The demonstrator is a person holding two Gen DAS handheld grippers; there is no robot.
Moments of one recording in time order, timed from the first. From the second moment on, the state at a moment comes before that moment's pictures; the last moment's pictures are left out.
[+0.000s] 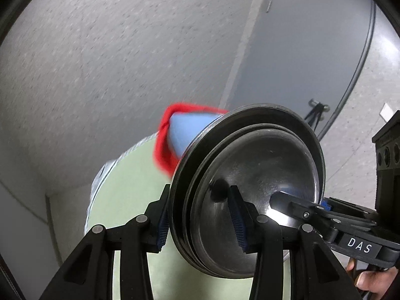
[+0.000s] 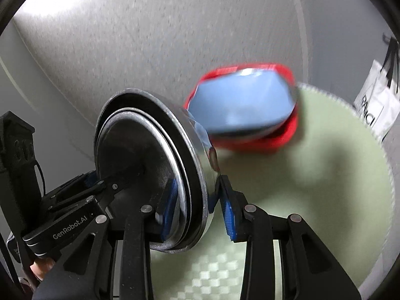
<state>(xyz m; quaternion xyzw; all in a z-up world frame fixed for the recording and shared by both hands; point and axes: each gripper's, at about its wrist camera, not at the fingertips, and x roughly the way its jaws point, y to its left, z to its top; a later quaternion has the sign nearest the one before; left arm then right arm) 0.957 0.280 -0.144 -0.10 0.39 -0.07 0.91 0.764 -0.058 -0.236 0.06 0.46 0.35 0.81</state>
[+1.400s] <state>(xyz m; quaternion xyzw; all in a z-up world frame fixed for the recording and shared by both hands) 1.094 0.225 -0.177 -0.09 0.45 0.01 0.89 0.915 -0.041 -0.271 0.04 0.50 0.31 0.81</state>
